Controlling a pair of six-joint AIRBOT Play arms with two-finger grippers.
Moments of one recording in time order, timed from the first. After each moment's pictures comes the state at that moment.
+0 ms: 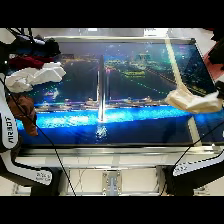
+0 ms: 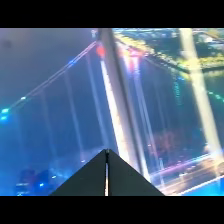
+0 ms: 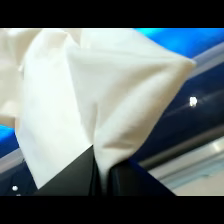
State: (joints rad) left arm 0.03 -1.62 1.99 1.10 -1.20 -1.37; right arm -0.62 -1.70 1.87 -1.68 1.70 1.53
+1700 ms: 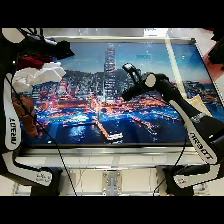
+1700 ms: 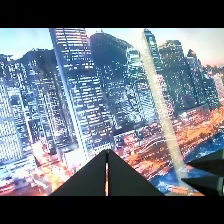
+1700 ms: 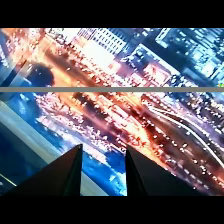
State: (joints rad) left arm -0.05 -1.62 1.99 1.00 -1.25 -1.44; right arm 0.39 -1.56 1.38 -1.24 0.95 1.16
